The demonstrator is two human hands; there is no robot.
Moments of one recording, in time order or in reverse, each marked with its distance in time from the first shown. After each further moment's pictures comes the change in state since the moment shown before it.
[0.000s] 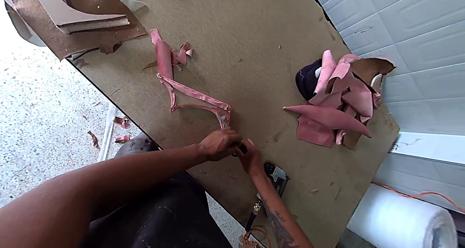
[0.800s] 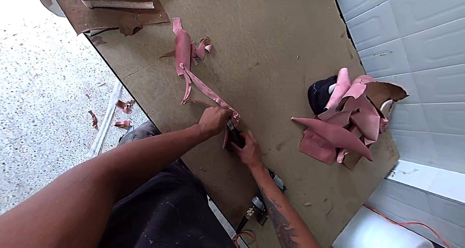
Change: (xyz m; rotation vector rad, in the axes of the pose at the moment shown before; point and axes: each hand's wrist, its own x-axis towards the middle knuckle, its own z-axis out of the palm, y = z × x) left_hand 0.013 -0.053 -0.038 0.243 0.125 -0.419; right_hand 0.043 -0.011 0.009 -0.118 -0.098 -0.102
